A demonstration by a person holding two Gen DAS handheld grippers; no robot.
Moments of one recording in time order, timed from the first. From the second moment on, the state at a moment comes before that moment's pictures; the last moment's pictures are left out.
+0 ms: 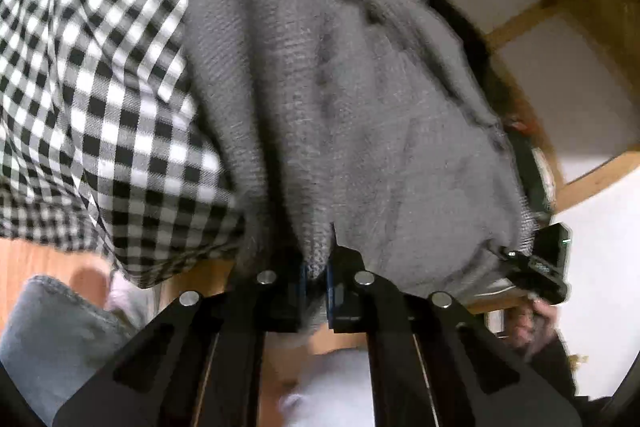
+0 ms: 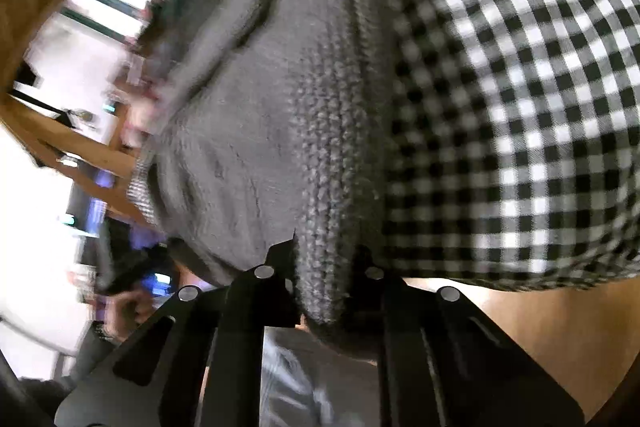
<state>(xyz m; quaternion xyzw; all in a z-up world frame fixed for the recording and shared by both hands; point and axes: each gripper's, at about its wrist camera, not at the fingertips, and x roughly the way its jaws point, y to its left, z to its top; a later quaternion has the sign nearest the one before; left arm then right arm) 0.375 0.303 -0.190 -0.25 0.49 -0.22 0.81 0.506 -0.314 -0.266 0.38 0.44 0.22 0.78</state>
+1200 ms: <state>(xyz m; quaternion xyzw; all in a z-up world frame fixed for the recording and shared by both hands) 0.657 0.392 -0.061 -0.34 0.45 -0.25 0.79 0.836 -0.347 -0.142 0.49 0.46 0.20 0.71</state>
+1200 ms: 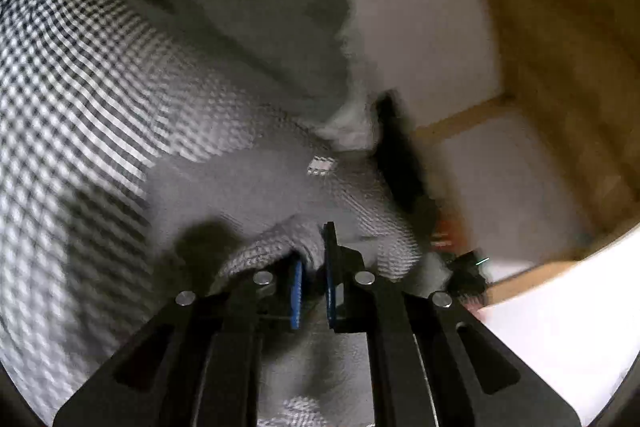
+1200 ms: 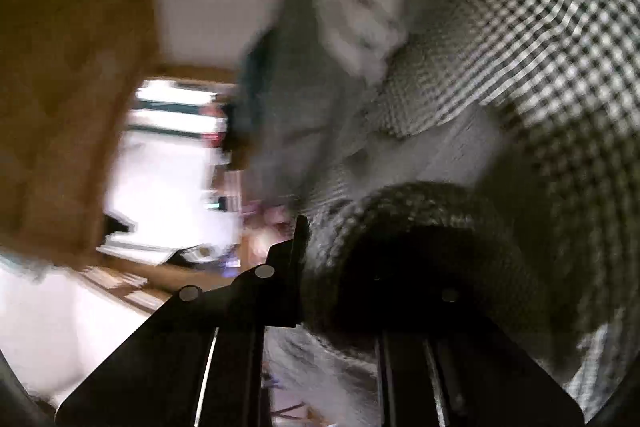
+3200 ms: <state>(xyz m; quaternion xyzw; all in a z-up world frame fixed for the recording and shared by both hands) 0.662 0.346 -0.095 -0.48 0.55 -0.21 0.66 0.813 -0.302 -0.180 0.44 0.49 0.24 0.71</state>
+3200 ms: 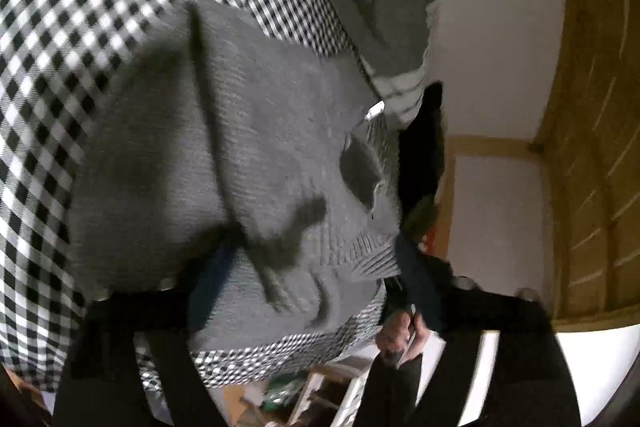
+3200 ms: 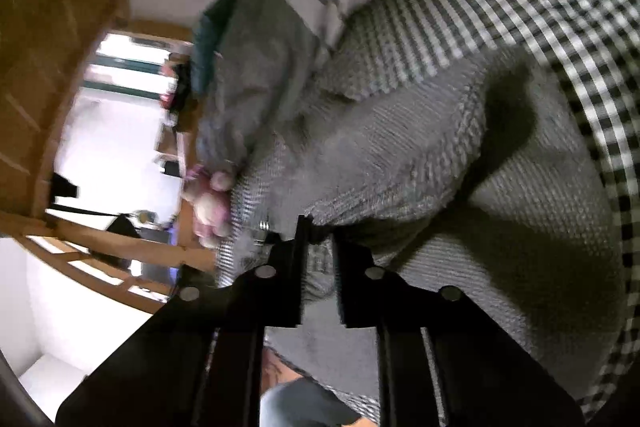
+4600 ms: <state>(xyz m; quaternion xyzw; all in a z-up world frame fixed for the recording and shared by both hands) 0.744 0.351 -0.082 -0.52 0.46 -0.22 0.69 0.884 -0.339 -0.145 0.55 0.42 0.22 0.69</state>
